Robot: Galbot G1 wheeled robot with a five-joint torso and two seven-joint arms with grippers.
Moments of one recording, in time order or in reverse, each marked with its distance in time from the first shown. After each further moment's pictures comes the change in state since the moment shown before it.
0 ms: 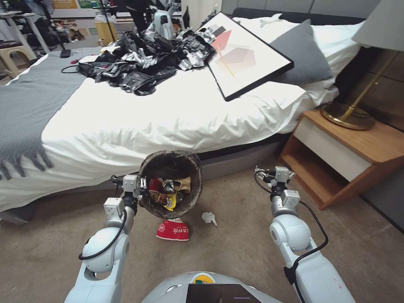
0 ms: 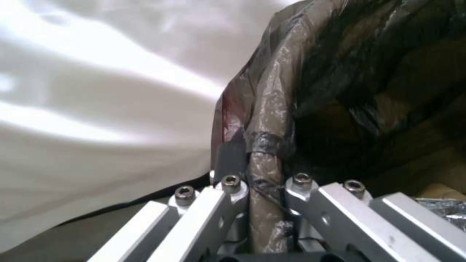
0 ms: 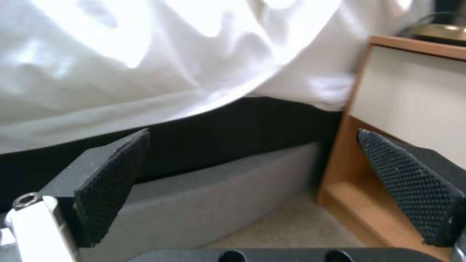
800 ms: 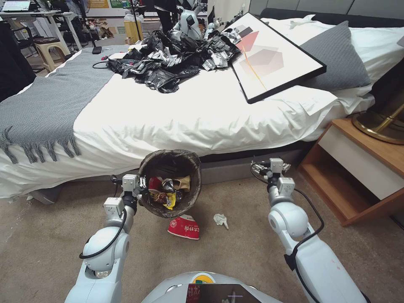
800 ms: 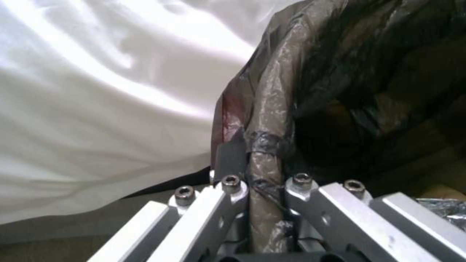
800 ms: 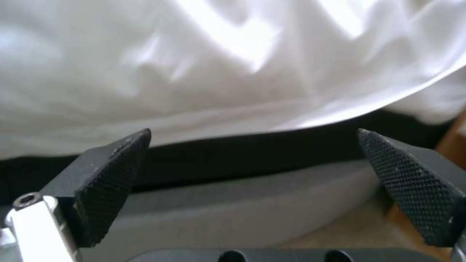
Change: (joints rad) left arm -0.007 0.000 -0.006 0.012 0.000 -0.019 -0.001; right arm 0.149 -0.111 -0.096 -0.024 0.140 -0.189 0.048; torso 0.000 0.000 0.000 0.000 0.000
